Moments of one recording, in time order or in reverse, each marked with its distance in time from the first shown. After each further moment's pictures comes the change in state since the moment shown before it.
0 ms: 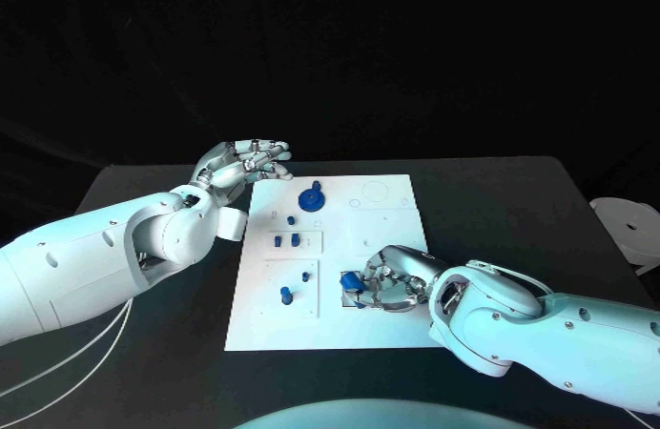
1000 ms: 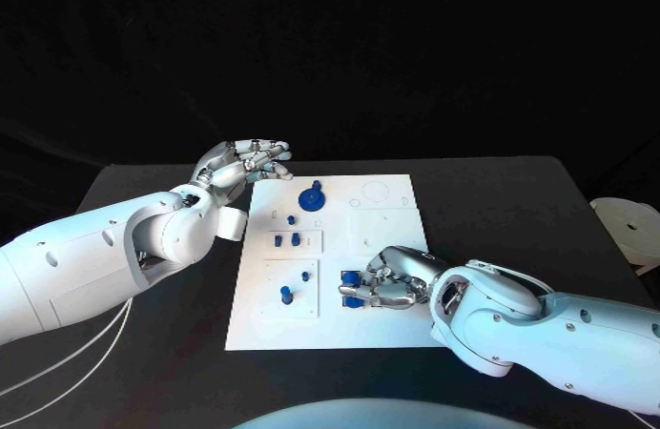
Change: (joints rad) left arm 0.000 -0.002 0.000 0.001 0.000 0.004 -0.003; left_hand 0.000 0.000 0.000 0.000 0.000 0.000 0.000 0.000 0.000 0.000 0.000 0.000 0.000 0.000 0.000 0.000 0.000 0.000 0.000 0.000 0.000 0.000; right arm -0.001 -0.005 -0.001 0.004 -0.031 0.016 -0.010; right_hand -0.224 0.059 -0.231 -0.001 -0.149 0.075 -0.079 0.024 0.046 -0.004 -0.011 -0.004 0.001 0.000 -0.007 0.000 0.000 0.000 0.000 -0.007 -0.004 0.000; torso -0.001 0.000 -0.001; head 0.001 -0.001
